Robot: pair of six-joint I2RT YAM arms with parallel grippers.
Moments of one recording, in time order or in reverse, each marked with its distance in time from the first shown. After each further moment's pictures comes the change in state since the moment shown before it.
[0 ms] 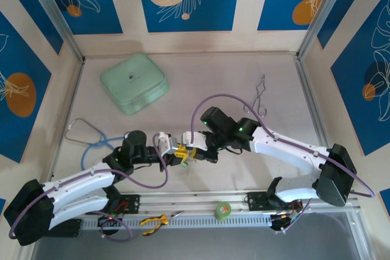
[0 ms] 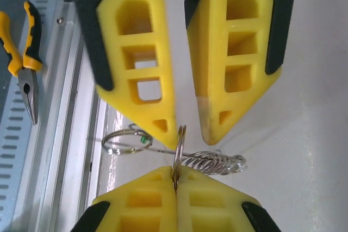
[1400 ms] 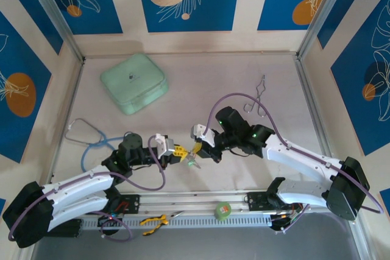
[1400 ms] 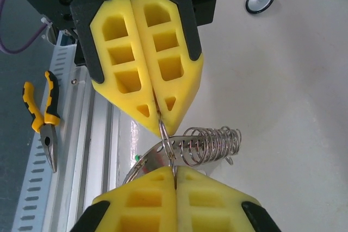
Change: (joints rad) left arm 0.000 -0.031 -0.058 0.153 0.017 -0.026; right arm -0.109 -0.154 -0.187 0.254 -0.161 0.214
